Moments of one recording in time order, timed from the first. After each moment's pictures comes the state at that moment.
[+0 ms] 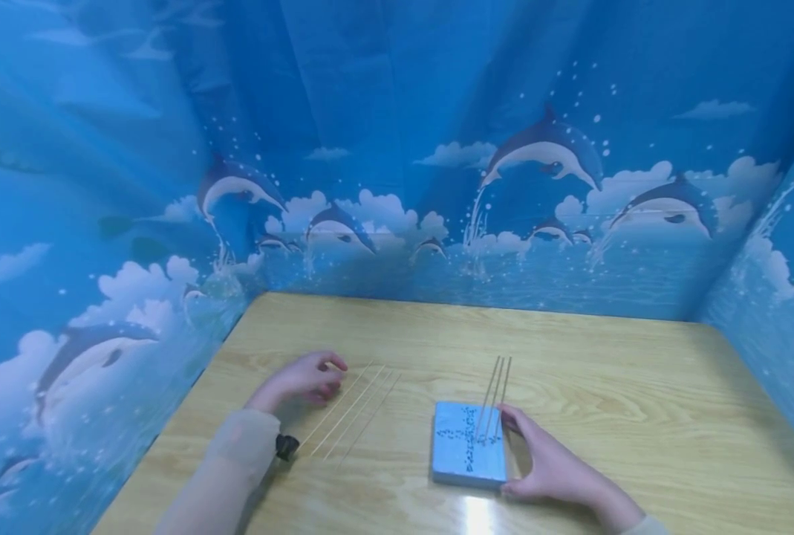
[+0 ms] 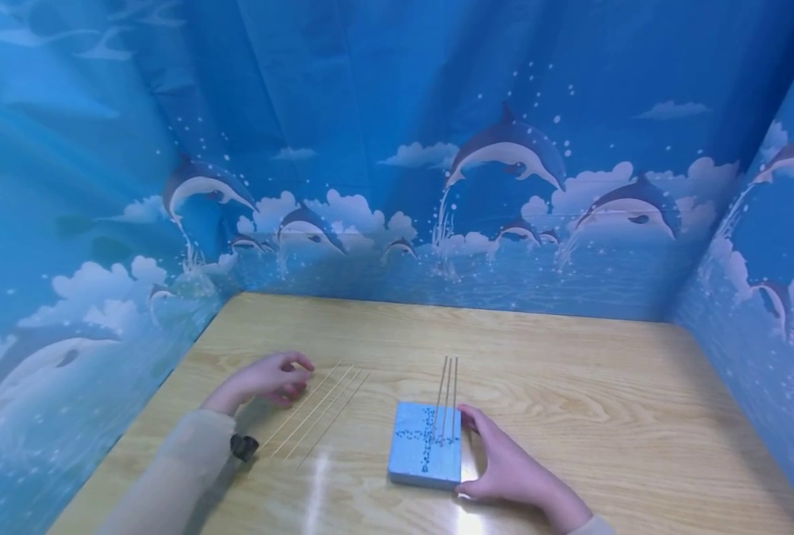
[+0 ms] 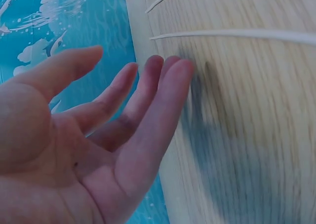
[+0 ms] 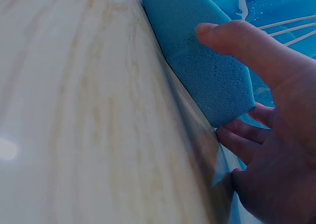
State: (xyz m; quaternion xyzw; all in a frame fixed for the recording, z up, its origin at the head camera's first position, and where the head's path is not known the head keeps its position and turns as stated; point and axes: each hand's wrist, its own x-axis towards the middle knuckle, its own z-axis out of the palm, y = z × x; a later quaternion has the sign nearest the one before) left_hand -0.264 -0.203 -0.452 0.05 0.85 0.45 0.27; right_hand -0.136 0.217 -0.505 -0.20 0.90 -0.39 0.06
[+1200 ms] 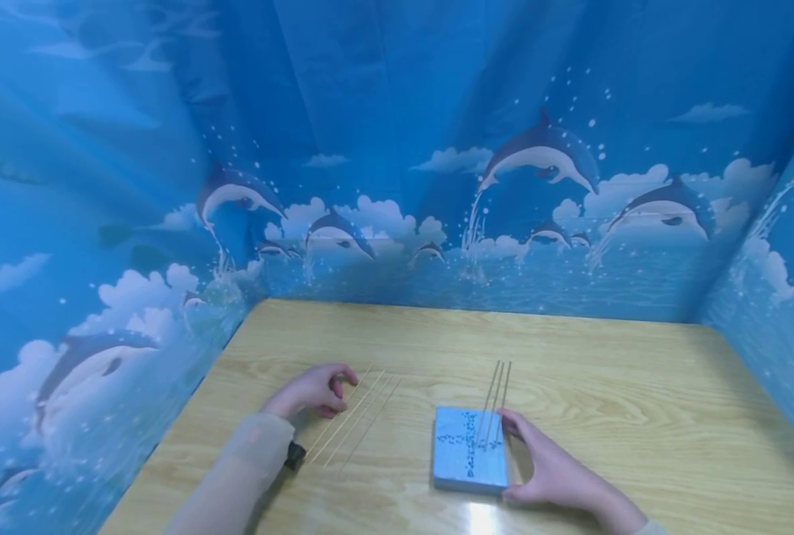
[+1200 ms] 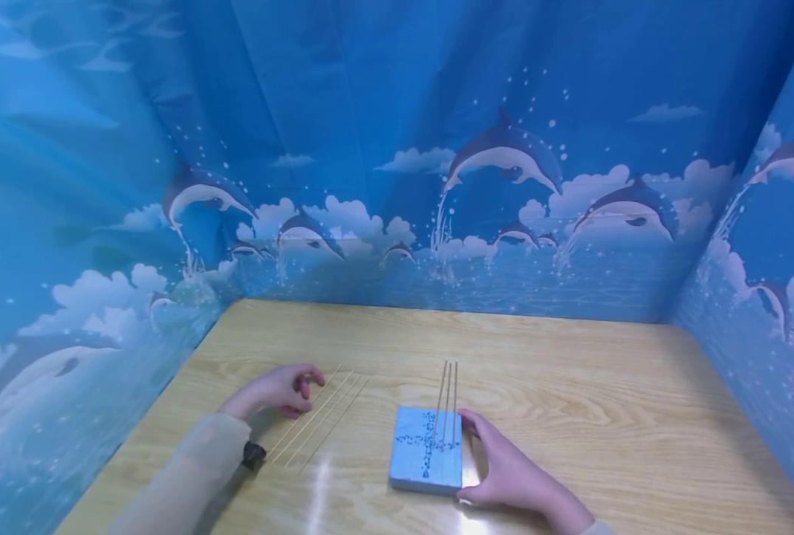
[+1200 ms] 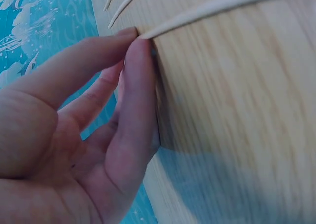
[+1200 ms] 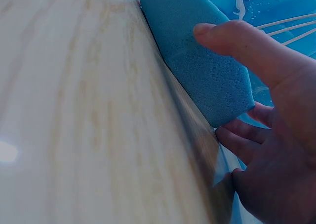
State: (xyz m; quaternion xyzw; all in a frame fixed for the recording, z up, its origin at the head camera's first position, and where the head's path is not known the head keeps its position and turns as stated) left_hand -0.265 -0.186 -0.470 0.07 0.89 0.37 0.24; right_hand -0.134 0.218 -0.504 -0.20 0.89 -0.40 0.07
